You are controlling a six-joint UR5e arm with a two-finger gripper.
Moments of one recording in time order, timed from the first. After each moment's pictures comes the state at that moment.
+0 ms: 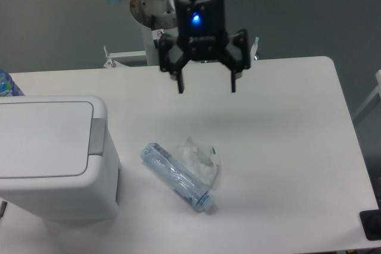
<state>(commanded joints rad) 2.36 -1.66 -1.45 -1.11 1.48 0.38</state>
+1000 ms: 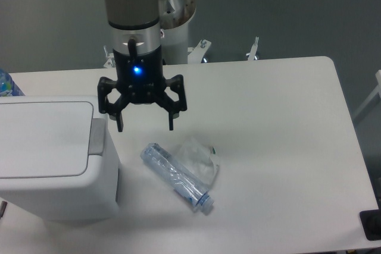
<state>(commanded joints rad) 2.22 -1.74 -1.45 -1.10 1.48 0.17</state>
